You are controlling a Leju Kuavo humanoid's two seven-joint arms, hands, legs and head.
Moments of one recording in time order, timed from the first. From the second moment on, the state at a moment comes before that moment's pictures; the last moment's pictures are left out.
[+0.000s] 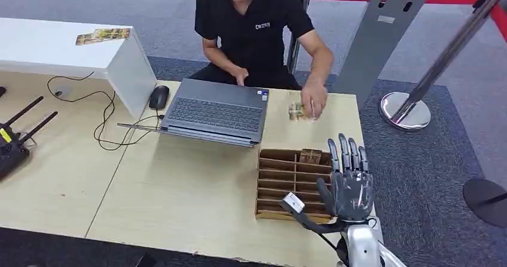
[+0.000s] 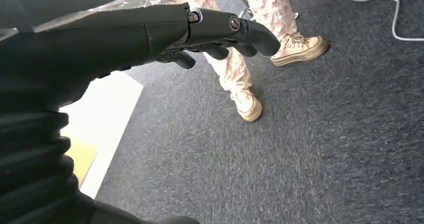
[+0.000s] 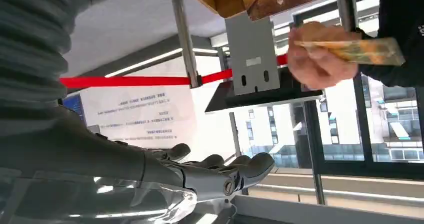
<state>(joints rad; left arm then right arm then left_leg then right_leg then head) -0.01 0.09 -0.49 -0.40 -0.50 0.70 0.62 -0.11 -0.34 0.63 -1.52 1.47 -0.69 0.70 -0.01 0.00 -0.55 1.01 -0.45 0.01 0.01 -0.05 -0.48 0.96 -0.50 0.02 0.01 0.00</state>
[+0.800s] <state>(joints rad) -0.01 0.09 -0.48 -0.40 -0.50 0.70 0.62 -0.11 -0.34 0.62 -1.52 1.48 -0.69 0.70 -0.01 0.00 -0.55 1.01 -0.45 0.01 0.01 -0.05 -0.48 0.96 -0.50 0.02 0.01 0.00</state>
